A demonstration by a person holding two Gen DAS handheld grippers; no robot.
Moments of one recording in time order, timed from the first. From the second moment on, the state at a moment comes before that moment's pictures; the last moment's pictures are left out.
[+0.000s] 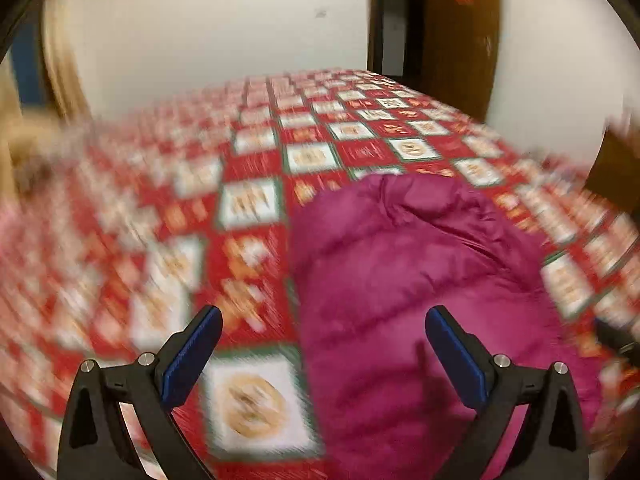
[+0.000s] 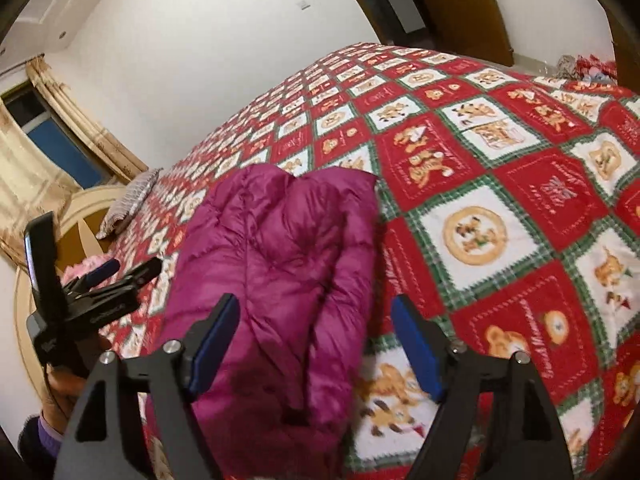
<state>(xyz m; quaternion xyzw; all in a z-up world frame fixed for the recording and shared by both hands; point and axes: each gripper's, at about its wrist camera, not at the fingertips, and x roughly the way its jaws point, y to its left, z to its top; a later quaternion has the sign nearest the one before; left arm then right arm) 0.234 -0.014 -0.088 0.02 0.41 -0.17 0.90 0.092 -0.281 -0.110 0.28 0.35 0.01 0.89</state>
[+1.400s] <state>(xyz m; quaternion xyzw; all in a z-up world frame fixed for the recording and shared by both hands) 0.265 0.018 -0.163 -0.15 0.46 -0.35 0.81 0.179 -0.235 -0.158 0.22 0.41 0.13 0.87</state>
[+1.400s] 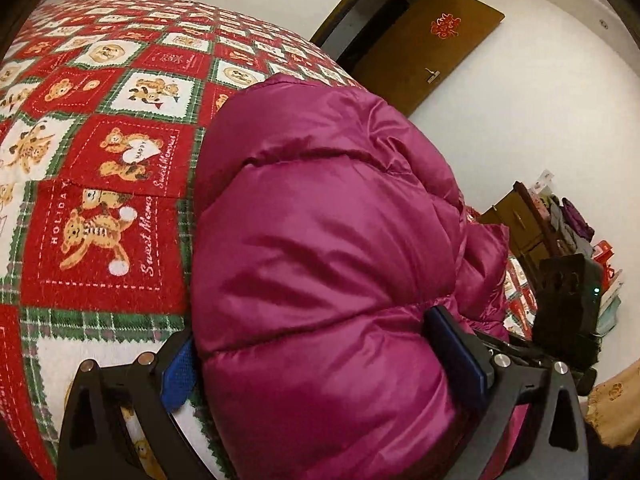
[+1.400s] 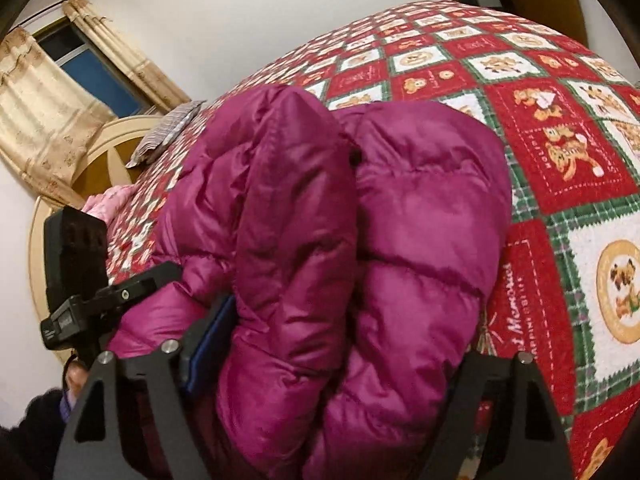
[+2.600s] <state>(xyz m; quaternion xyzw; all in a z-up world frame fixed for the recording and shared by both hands) 0.203 -0.119 -0.061 -0.10 0.37 -0.47 0.79 0.054 -0.342 -0.054 0.18 0.31 0.03 0.93</state>
